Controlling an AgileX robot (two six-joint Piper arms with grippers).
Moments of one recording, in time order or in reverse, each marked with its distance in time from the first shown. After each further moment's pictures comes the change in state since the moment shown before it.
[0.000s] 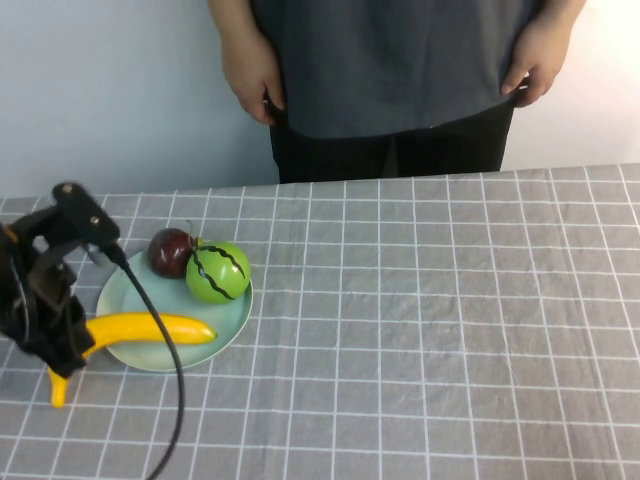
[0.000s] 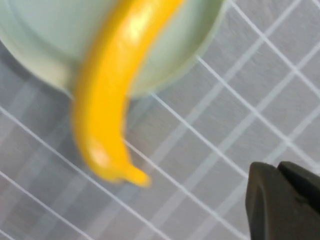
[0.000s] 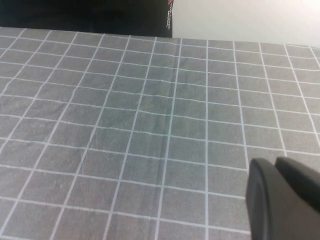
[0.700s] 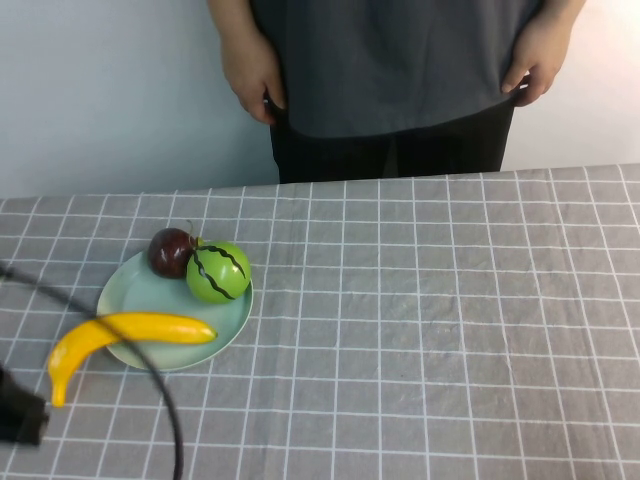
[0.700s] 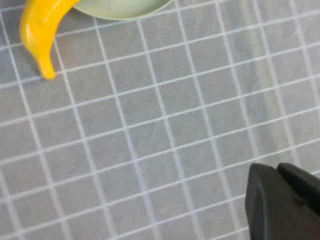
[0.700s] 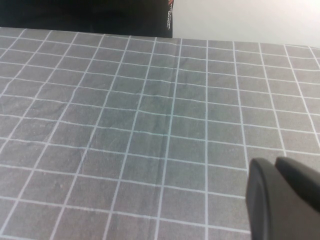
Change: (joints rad) right arm 0.000 0.000 0.000 0.000 0.000 0.000; left arm 0.000 -0.592 0.178 -0.092 0.201 -0.614
